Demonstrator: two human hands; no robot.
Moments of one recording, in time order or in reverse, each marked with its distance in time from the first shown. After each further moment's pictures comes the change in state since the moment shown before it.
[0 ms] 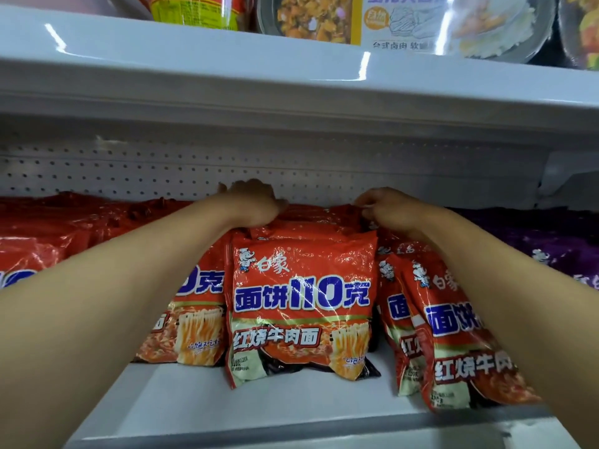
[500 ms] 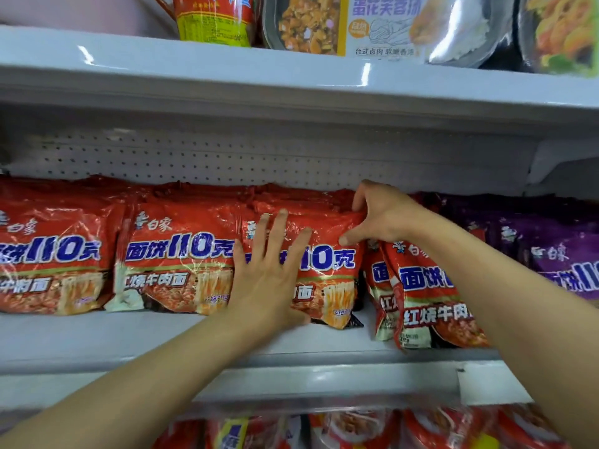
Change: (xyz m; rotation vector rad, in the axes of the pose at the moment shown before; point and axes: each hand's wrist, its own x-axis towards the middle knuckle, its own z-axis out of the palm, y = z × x) left_hand -0.135 0.015 0.091 0.230 0.193 0.190; right_hand -0.072 -0.010 0.005 -0.361 0.020 -0.144
